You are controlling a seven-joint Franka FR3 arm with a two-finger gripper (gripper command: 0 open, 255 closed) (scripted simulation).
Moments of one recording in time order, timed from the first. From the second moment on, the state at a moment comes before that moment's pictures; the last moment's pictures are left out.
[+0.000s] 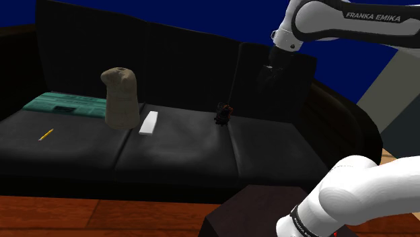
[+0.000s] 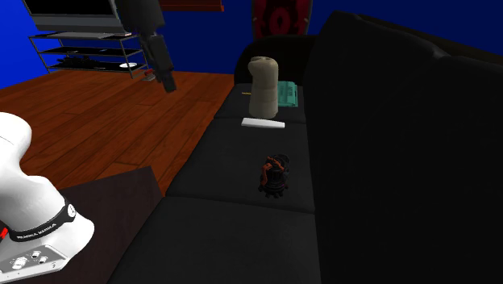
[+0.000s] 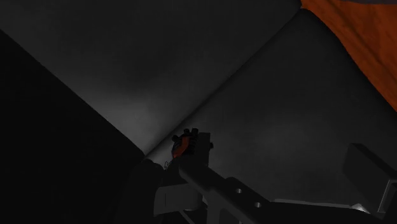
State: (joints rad) arm 0.01 -0.62 -0.07 -2.27 -0.12 1.75 -0.16
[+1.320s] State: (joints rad) arm -0.03 0.12 -0.15 -1.94 -0.12 2.05 -0.23
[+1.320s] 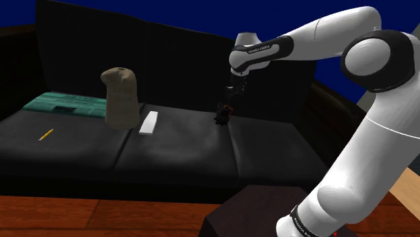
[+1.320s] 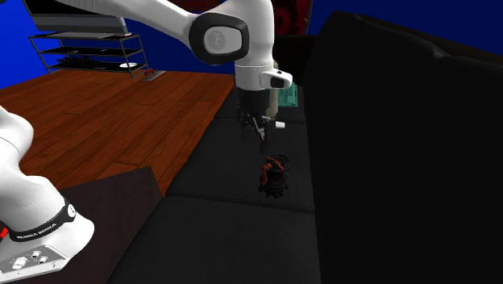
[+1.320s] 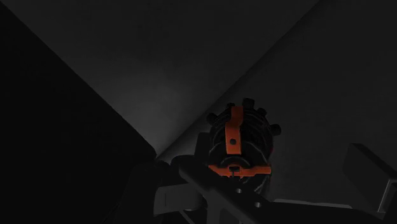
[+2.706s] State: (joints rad) arm -0.05 0.35 -0.15 -1.83 -0.11 2.14 -0.24
